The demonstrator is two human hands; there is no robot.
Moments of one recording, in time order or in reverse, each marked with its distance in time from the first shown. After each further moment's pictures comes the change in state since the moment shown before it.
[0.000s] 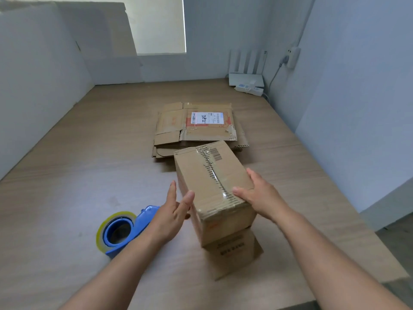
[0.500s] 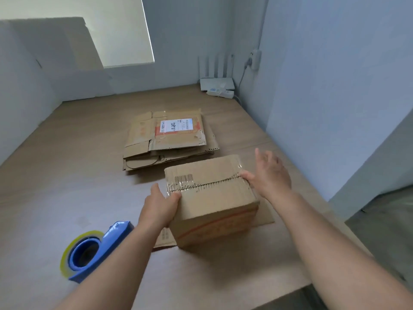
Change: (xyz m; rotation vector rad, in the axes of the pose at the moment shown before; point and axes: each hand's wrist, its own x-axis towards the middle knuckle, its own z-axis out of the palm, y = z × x) left_hand 0.052 0.040 0.046 0.150 0.240 -0.243; right_hand 0.011 0.037 -0.083 -0.499 0.294 0.097
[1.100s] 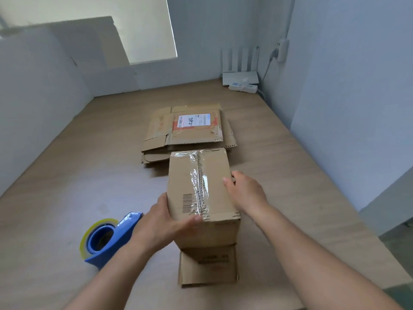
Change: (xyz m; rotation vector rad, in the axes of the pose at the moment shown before) left_hand -0.043 -0.025 -0.018 0.222 -0.069 0.167; right_hand -0.015 -0.056 0.049 0.367 -0.212 -0.113
